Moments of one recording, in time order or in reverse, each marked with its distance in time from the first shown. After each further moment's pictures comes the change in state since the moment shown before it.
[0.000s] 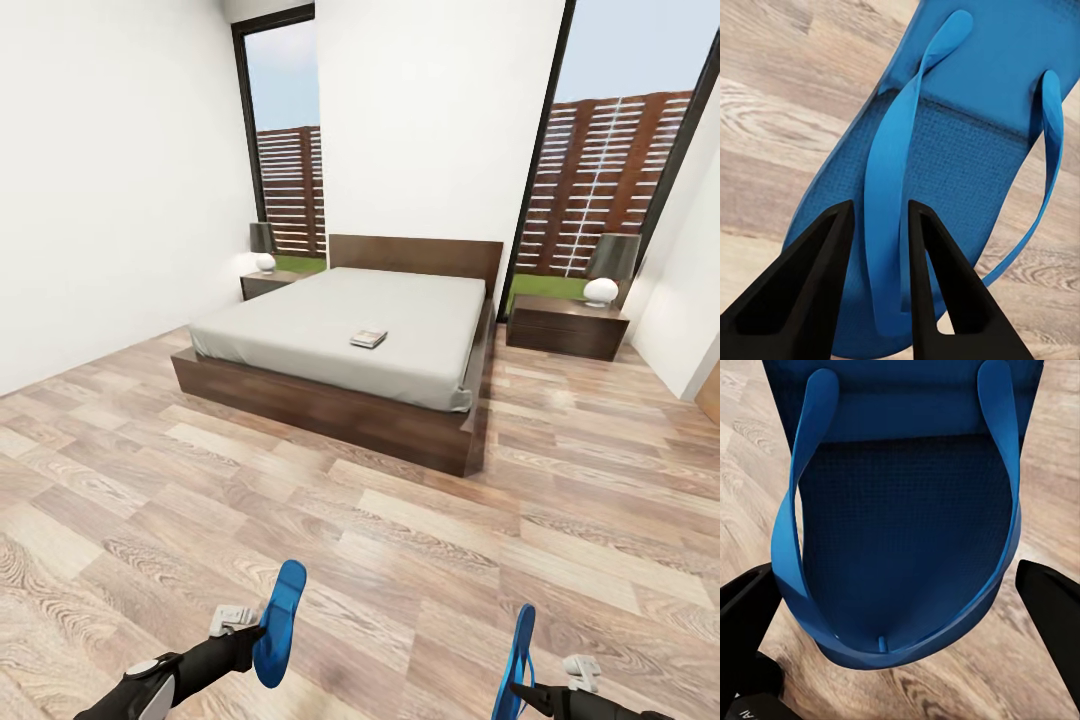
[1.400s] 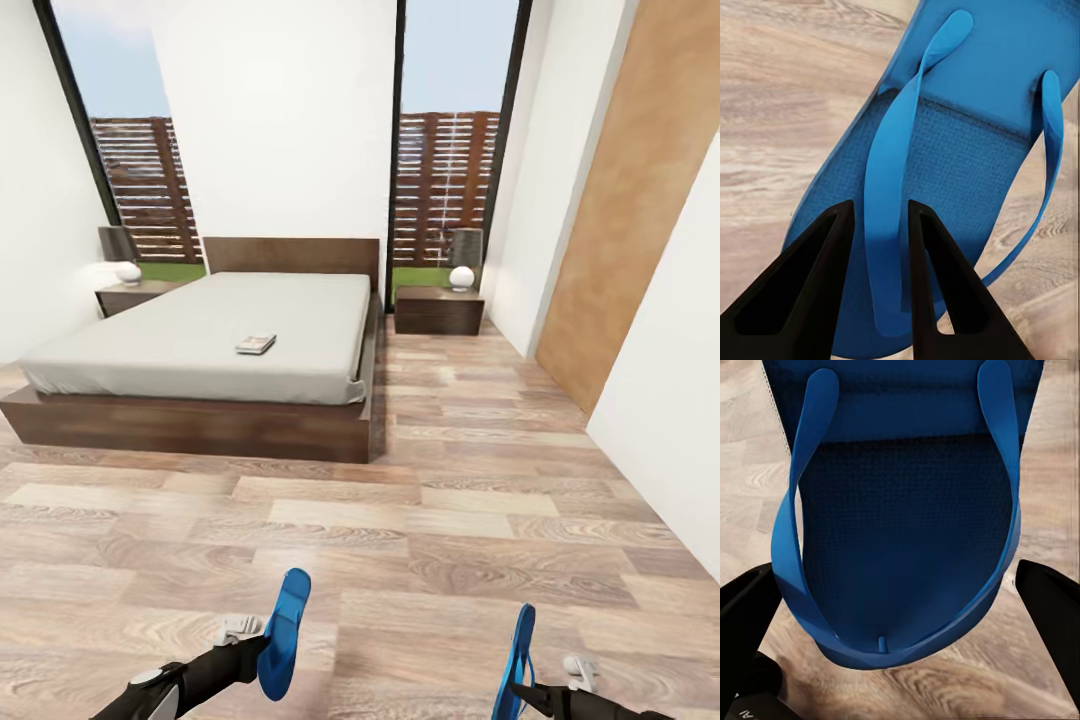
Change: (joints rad) left arm 0.000 -0.014 0.000 0.043 -0.003 -0.015 0.001; right arm 0.000 0.000 0.001 0.000 0.000 0.000 0.000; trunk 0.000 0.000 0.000
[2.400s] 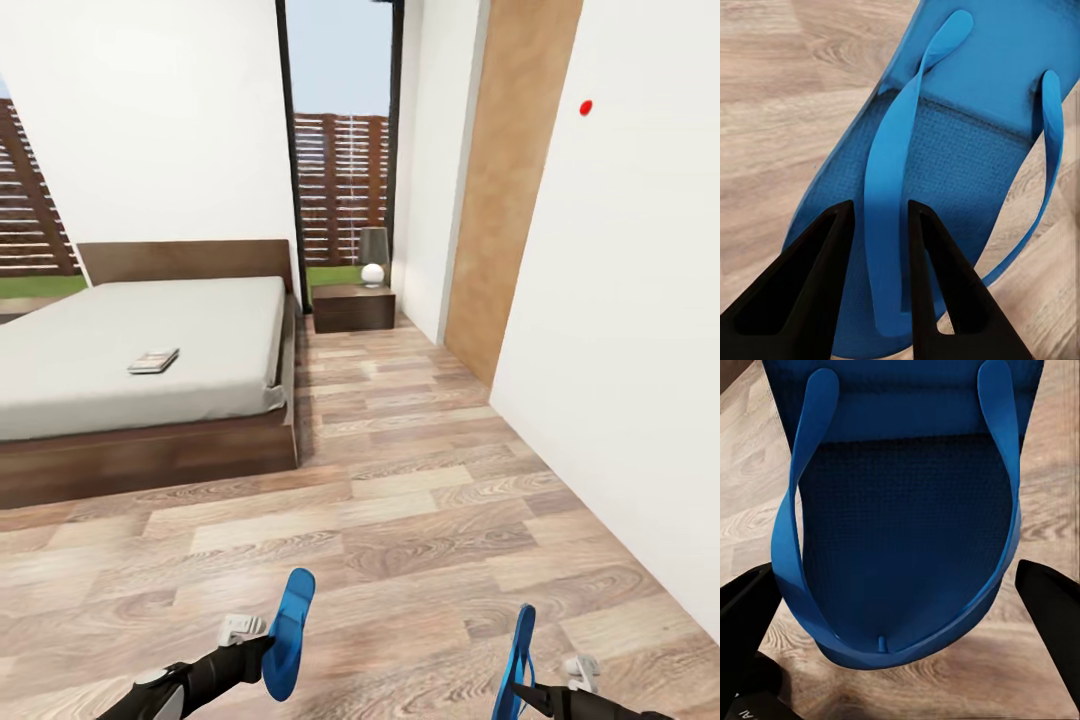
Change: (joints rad) left arm 0.000 -0.014 0.001 0.001 0.000 0.000 0.000; right arm 0.000 0.000 0.000 0.000 0.000 0.000 0.000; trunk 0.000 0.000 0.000
